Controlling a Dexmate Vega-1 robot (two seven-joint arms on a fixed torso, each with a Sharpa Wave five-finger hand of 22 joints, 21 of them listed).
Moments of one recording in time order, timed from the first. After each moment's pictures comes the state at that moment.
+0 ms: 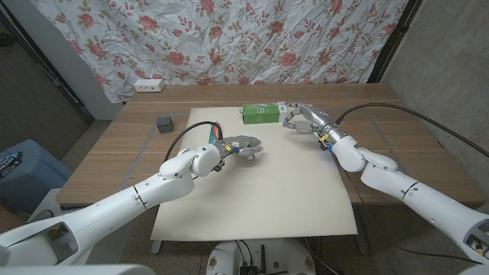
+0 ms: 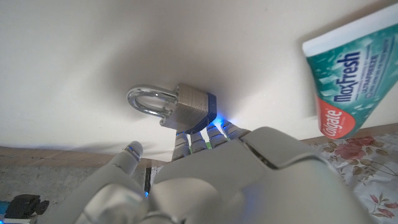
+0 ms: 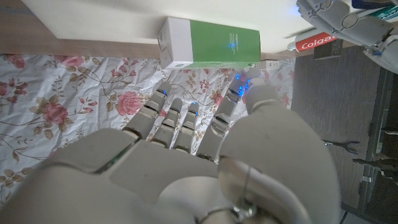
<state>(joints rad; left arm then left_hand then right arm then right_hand) 0.76 0.78 0.82 -1.94 0.58 0.37 -0.25 -0.02 0.06 0.57 0.20 0.19 0.05 -0.07 0.17 0.17 0.03 -0.10 0.18 0.17 -0.01 -0.03 0.18 0.18 -0.09 -0.03 0.18 0.17 -0.80 -0.74 -0.62 -1.53 -0.41 0.22 -0.33 0.95 0.02 0.41 -0.16 0.18 1.04 -0.21 0.58 0.23 0.34 -0.08 0.21 0.20 0.17 -0.04 0.35 0.34 0.43 -0.01 0.20 0.17</state>
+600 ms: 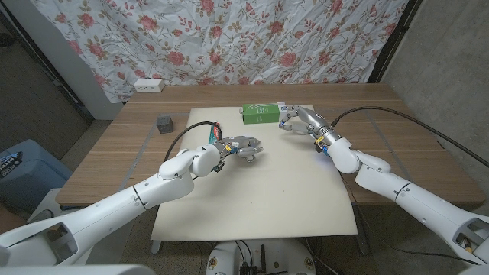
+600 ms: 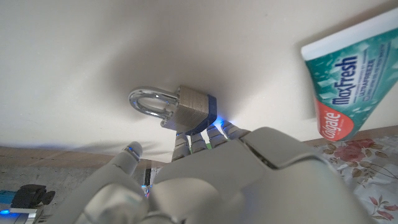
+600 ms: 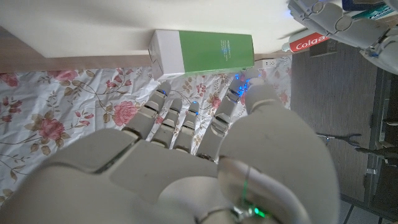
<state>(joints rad) 0.76 0.78 0.82 -1.95 0.58 0.38 -0.25 -0.02 0.06 0.56 0.20 0.19 0.05 -0.07 0.18 0.17 0.03 -0.09 0.18 0.17 -0.01 -0.03 0.18 0.18 -0.09 -0.03 0.19 0.17 -0.78 -0.70 -0.65 -1.47 -0.39 0.25 -0.33 0.95 0.02 0.41 -0.16 0.18 1.04 -0.21 0.57 0.23 0.35 -0.08 0.21 0.20 0.17 -0.04 0.35 0.34 0.43 -0.01 0.20 0.17</state>
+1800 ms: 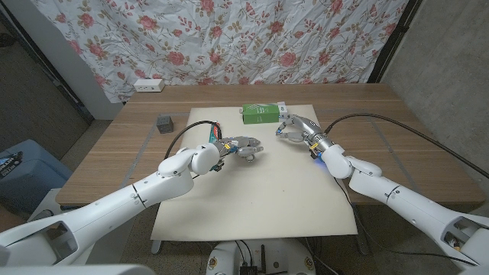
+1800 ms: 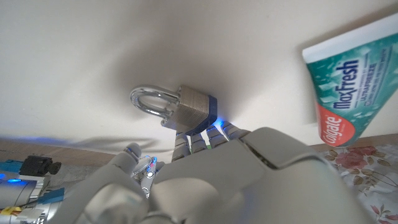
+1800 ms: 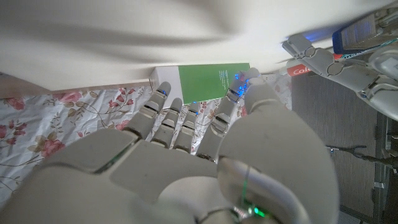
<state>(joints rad) 0.75 0.78 0.82 -1.95 0.54 0.38 -0.27 -0.02 0.06 0.53 0.20 0.19 0.08 -0.08 0.18 0.17 0.04 -0.09 0.19 0.17 0.00 -0.04 0.18 0.17 -0.09 -0.03 0.19 0.18 -0.75 -0.66 -0.71 -1.38 -0.42 0.24 -0.35 0.96 0.03 0.41 -0.16 0.17 1.04 -0.21 0.57 0.23 0.35 -0.08 0.21 0.20 0.17 -0.04 0.35 0.35 0.43 0.00 0.20 0.17</state>
